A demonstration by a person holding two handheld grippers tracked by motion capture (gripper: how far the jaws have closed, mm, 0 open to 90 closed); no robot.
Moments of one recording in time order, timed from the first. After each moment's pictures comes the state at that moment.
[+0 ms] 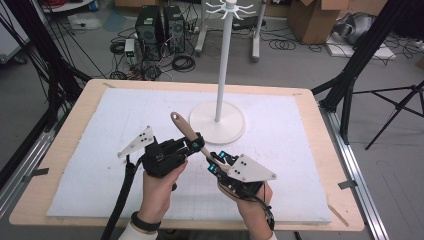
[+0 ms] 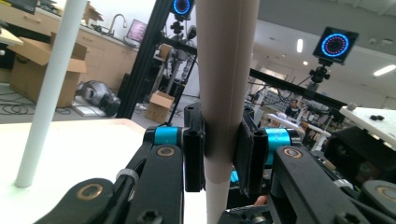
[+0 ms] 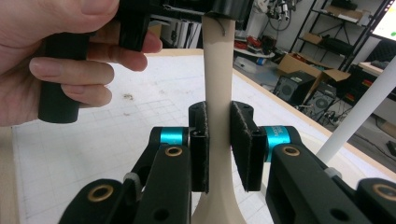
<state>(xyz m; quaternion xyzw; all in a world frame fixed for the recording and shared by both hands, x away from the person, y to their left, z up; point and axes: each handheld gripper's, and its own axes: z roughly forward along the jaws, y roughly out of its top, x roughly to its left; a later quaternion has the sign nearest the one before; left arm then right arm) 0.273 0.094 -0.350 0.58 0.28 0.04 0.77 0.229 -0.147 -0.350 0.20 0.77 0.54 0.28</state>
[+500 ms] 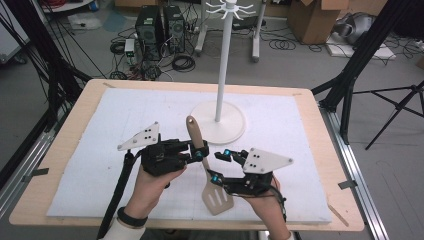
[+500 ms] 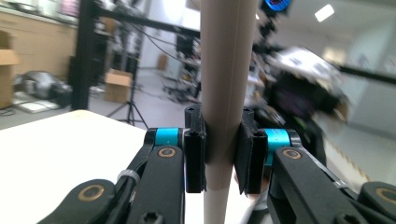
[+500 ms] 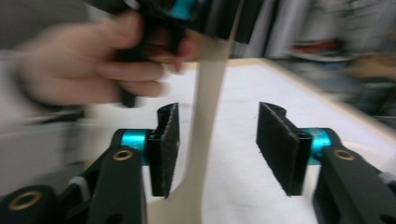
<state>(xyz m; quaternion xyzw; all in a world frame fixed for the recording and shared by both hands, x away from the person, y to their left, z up) 0.276 0.095 -0.326 0.67 0.13 0.00 0.73 0.243 -0.174 -0.335 0.14 0.78 0.59 0.12</state>
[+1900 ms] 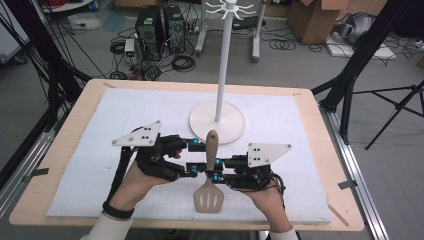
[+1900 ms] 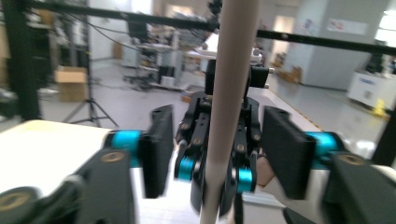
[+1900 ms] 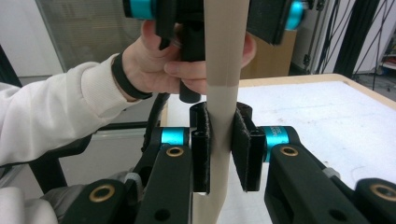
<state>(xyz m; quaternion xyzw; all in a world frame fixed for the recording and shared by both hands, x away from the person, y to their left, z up) 0.276 0.111 -0.312 0.69 0.06 -0.02 0.72 0.260 -0.175 -0.334 0.06 0.77 0.63 0.03</state>
